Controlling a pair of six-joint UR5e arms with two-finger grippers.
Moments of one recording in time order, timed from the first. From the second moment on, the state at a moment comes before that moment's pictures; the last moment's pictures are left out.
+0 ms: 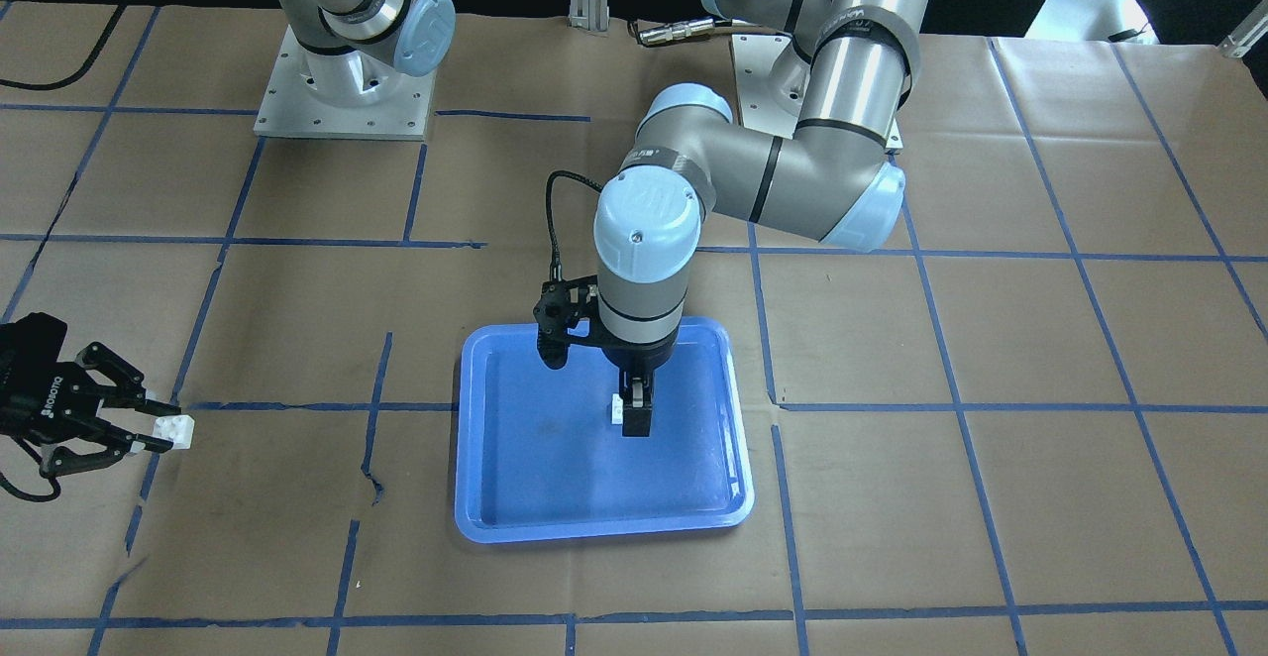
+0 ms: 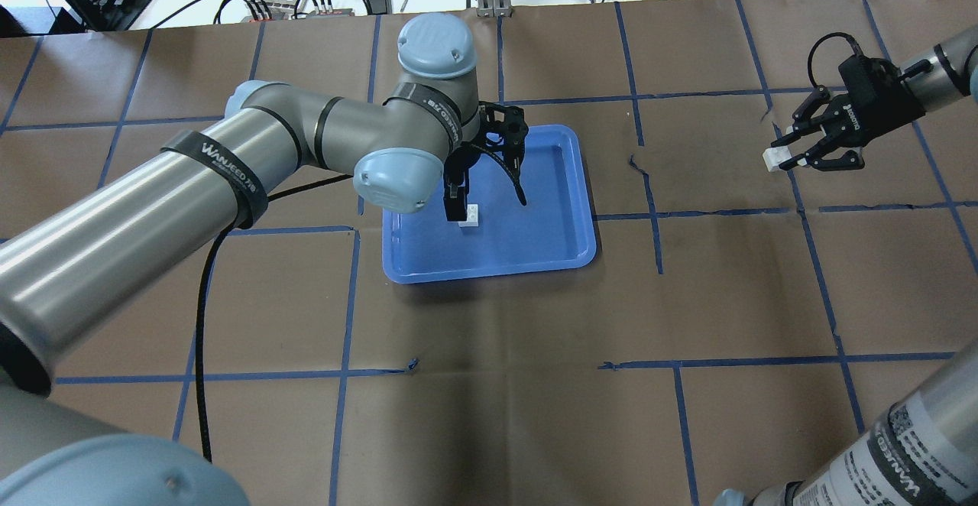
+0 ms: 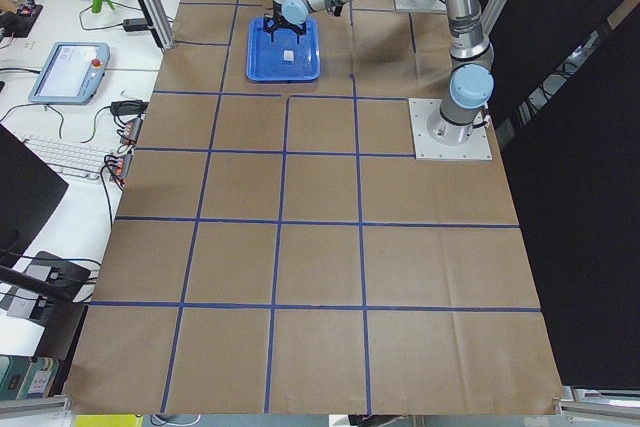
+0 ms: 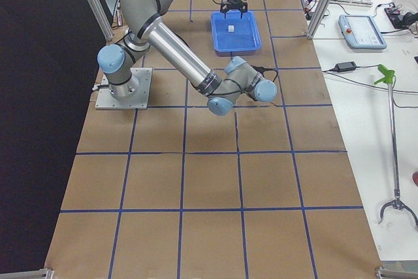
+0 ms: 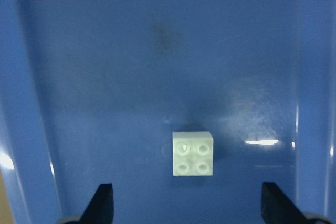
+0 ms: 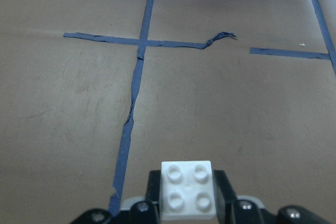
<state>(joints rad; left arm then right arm) -1.87 -1.98 -1.60 -1.11 1.60 1.28 1.03 -1.06 1.57 -1.69 -1.03 -2.32</state>
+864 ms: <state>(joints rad) -1.64 -1.55 -1.57 -1.57 1.60 0.71 1.28 -1.19 1.79 -1.90 -0.85 -1.99</state>
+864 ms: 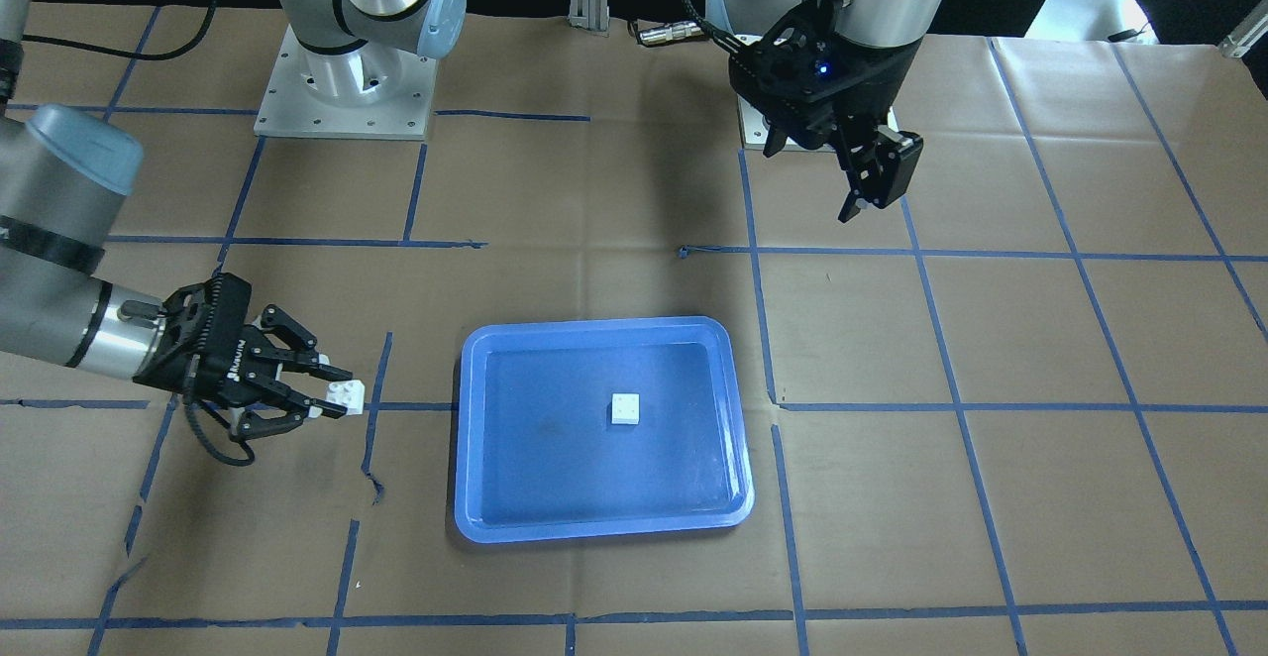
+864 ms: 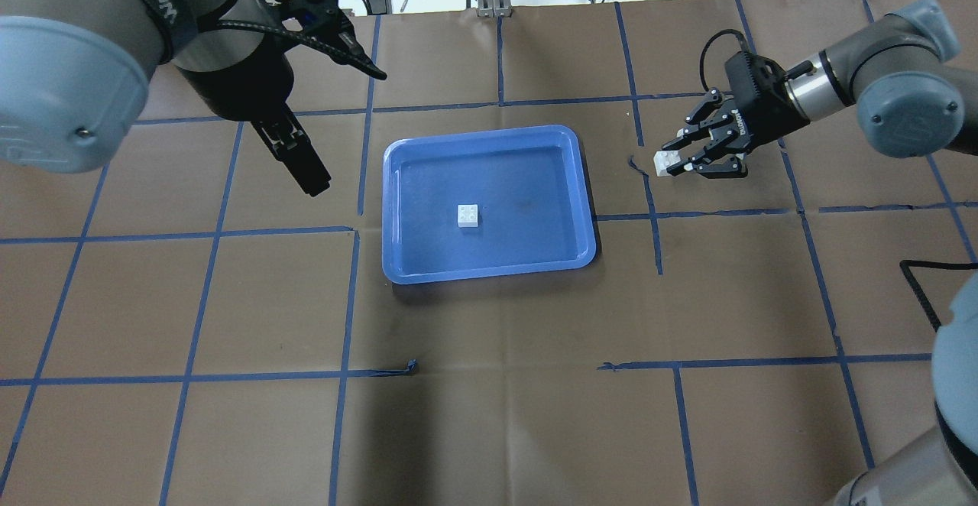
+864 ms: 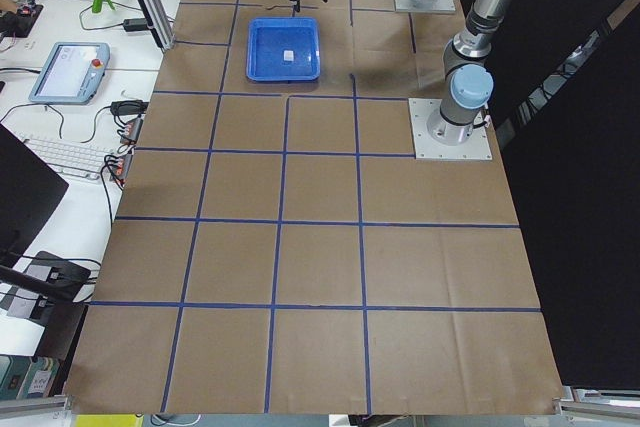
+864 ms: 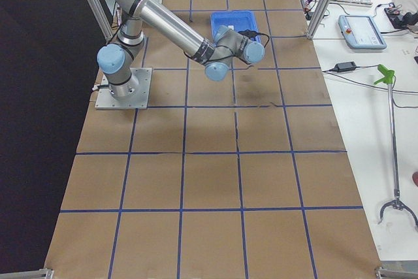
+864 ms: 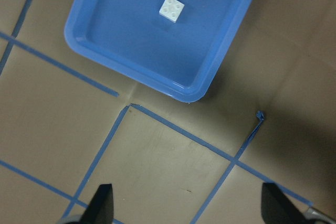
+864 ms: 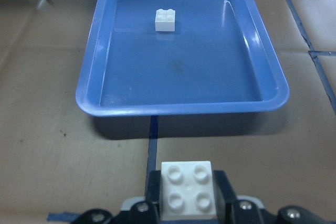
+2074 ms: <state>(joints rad) -1.54 -1.57 -1.55 -1.59 1.60 -0.07 1.68 -1.01 1.91 -2.71 -0.85 -1.25</state>
